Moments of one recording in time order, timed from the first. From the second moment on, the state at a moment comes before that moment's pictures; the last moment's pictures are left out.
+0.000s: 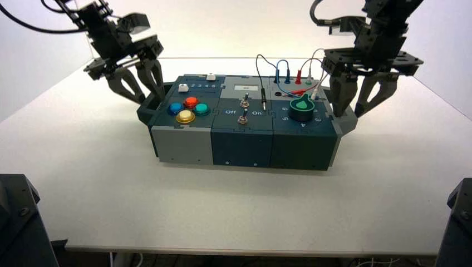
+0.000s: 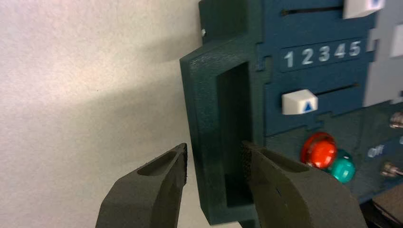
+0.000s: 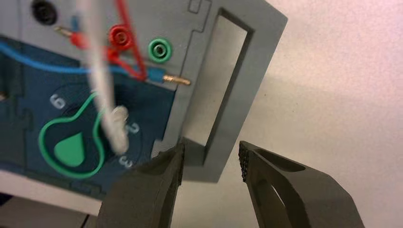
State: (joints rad) left arm -0.13 0.14 0.73 -0.63 0.66 0.55; right arm 0.30 -0.04 0.85 0.08 0.69 0.03
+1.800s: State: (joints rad) left arm -0.09 -0.13 0.67 -0.64 0.83 0.63; right arm 0.30 -0.38 0.82 0.10 0.73 0.01
